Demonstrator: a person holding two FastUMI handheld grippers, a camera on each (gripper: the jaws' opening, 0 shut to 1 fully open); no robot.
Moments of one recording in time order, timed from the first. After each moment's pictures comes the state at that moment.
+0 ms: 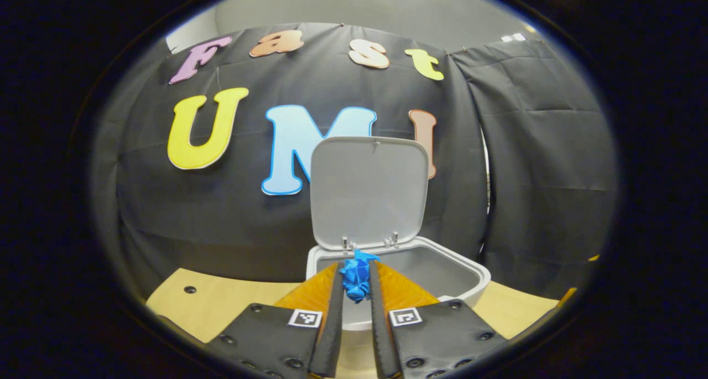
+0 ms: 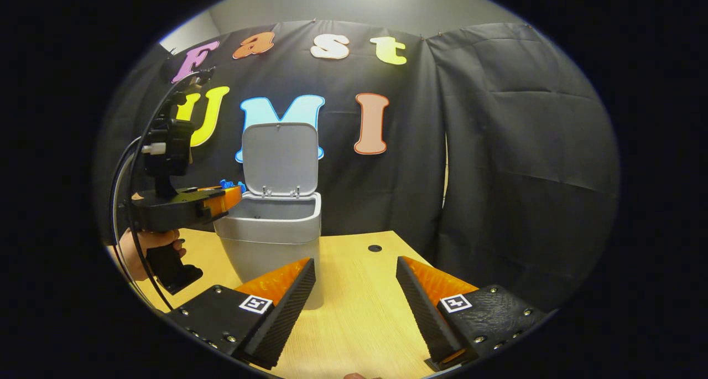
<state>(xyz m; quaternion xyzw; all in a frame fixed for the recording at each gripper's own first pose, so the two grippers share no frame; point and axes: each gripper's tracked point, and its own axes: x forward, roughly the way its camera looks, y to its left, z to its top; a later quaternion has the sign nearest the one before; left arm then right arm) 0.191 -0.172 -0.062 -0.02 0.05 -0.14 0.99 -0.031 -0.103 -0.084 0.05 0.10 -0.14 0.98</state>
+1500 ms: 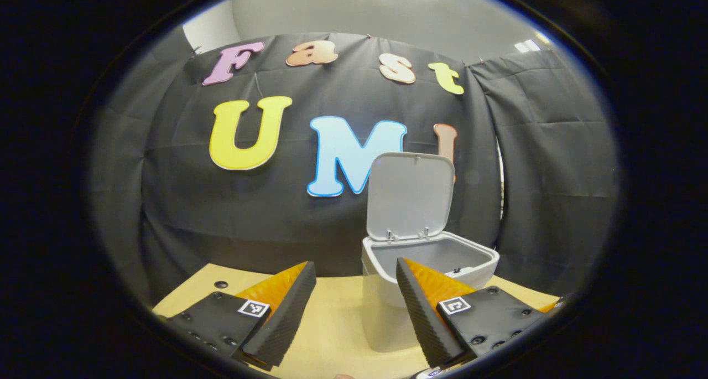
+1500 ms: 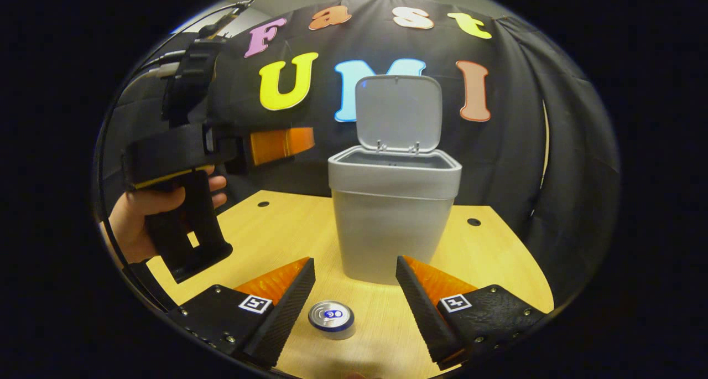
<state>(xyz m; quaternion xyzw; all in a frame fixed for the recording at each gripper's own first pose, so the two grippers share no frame) 0.112 -0.059 -0.048 -0.03 0.03 -0.07 1.00 -0.015 0.066 -0.146 0.04 0.18 0.12 0.97</state>
